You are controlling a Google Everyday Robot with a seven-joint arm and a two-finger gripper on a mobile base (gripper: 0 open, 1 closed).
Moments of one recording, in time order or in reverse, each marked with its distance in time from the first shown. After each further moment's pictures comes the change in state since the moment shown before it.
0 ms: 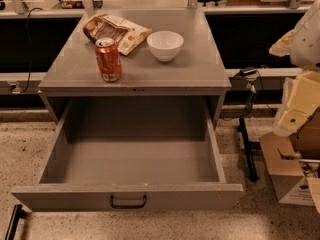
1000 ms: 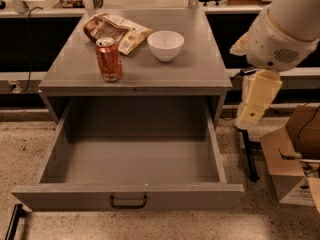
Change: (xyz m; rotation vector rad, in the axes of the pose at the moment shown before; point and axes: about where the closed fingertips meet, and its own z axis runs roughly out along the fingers) arm -0.055 -0.008 0.032 -0.036 -0.061 -0.108
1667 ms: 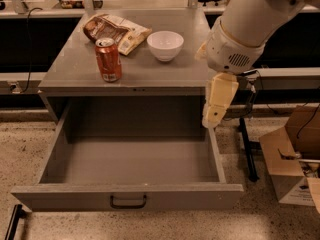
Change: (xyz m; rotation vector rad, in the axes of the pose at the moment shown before) arm -0.058 -0.008 0.043 -0.061 -0.061 -0.102
